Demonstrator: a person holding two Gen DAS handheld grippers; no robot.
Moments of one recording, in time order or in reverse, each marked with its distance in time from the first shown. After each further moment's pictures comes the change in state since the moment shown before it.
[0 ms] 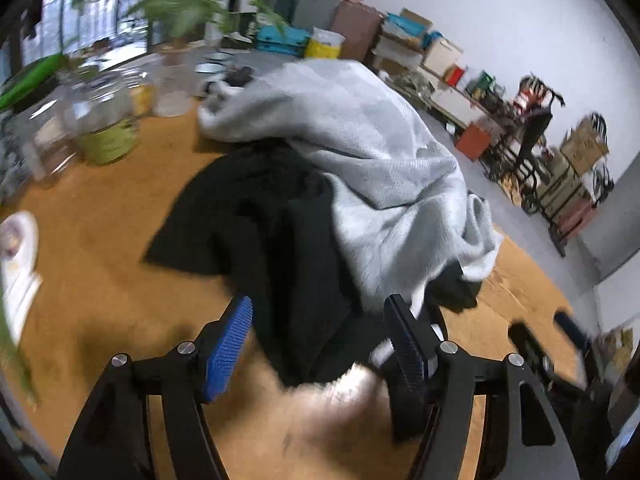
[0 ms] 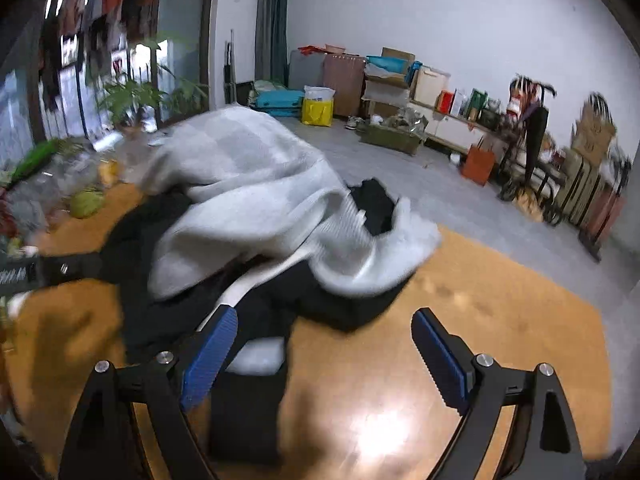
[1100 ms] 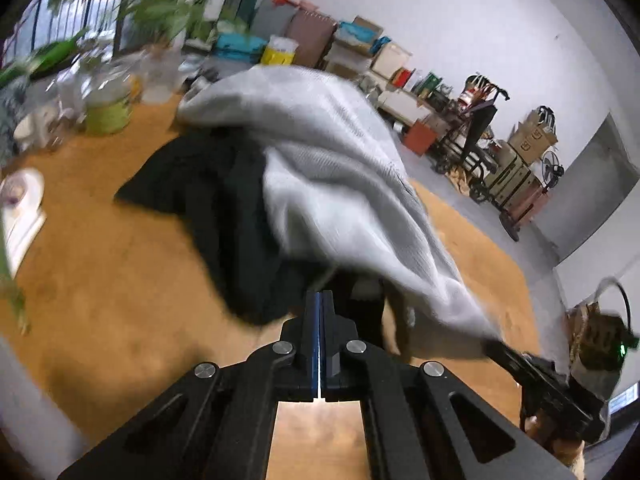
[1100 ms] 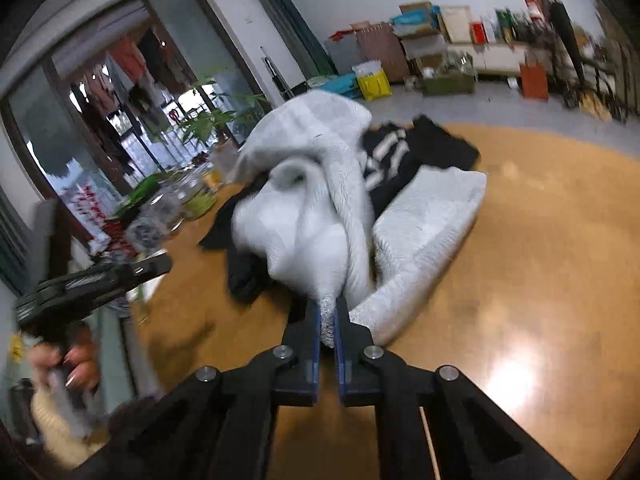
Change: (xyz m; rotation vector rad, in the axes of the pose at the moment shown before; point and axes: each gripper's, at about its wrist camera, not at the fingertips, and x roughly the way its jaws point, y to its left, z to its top) left arm -0.117 0.034 -0.119 0.017 -0.023 -0.158; right arm -0.117 -0.044 -0.158 0.309 0.068 0.492
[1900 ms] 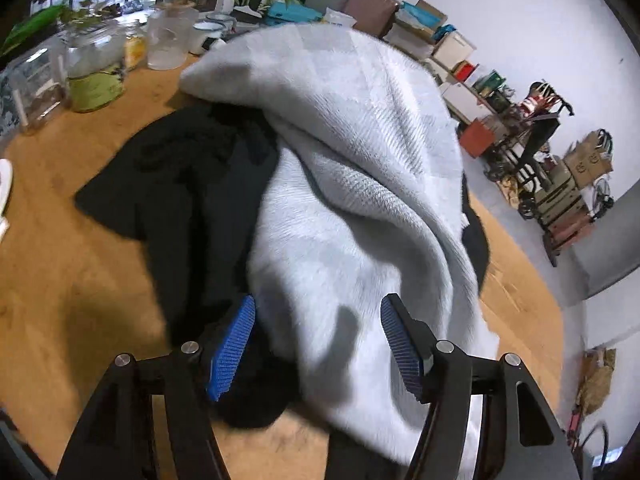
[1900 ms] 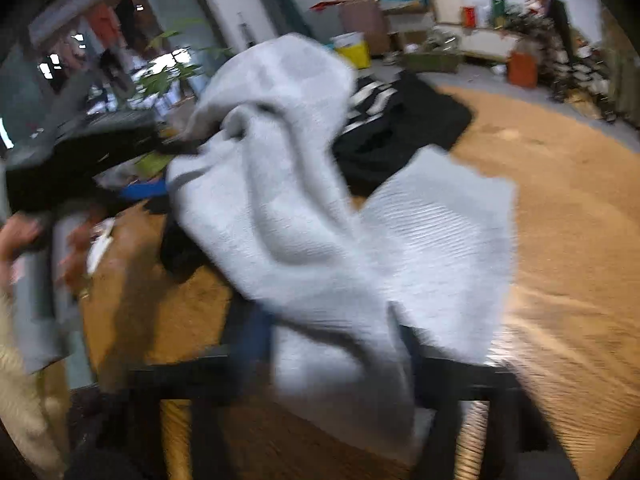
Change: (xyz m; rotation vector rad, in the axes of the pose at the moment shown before) left arm 0.133 -0.021 0.067 -0.127 0.068 0.117; right arm 0.094 -0.008 0.012 -0.049 0.089 -0.128
